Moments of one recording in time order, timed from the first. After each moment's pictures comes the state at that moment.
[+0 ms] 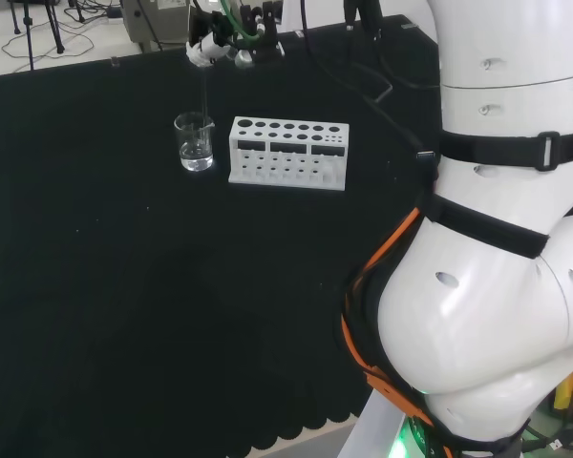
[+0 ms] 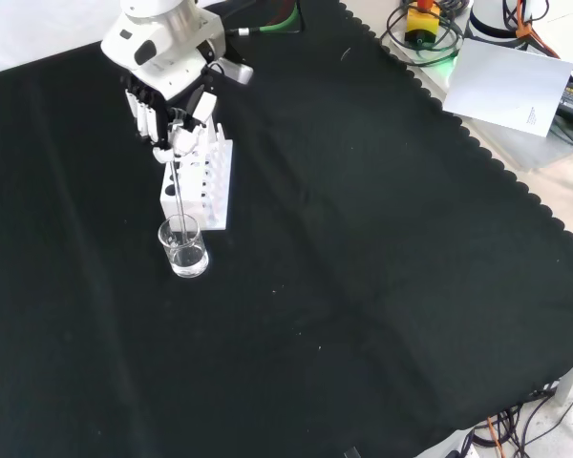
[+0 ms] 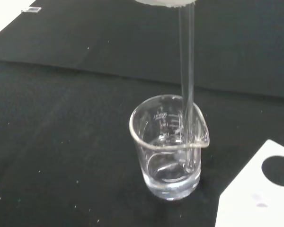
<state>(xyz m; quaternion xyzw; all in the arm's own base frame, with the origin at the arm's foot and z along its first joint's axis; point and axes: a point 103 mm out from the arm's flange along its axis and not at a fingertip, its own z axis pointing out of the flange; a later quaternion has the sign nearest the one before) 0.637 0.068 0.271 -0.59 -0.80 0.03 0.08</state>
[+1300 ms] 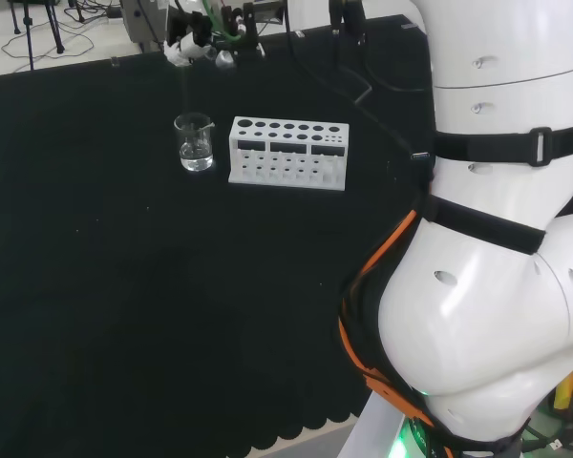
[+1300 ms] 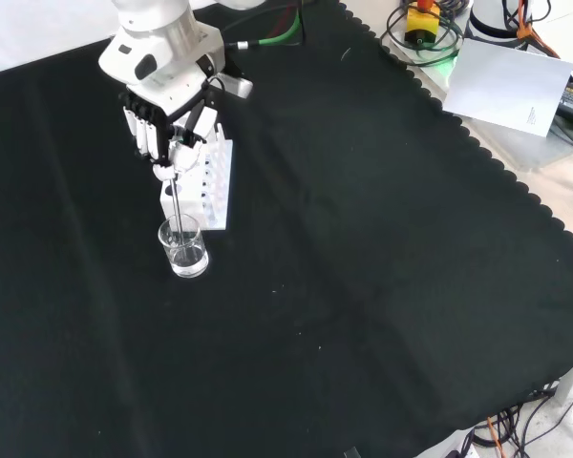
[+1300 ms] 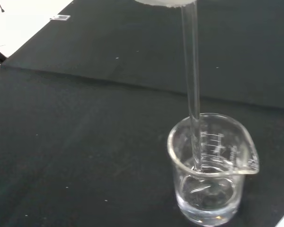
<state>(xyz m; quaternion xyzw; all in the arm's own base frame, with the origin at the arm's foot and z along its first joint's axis) 0.653 0.095 0.270 -0.57 -0.82 0.01 0.08</state>
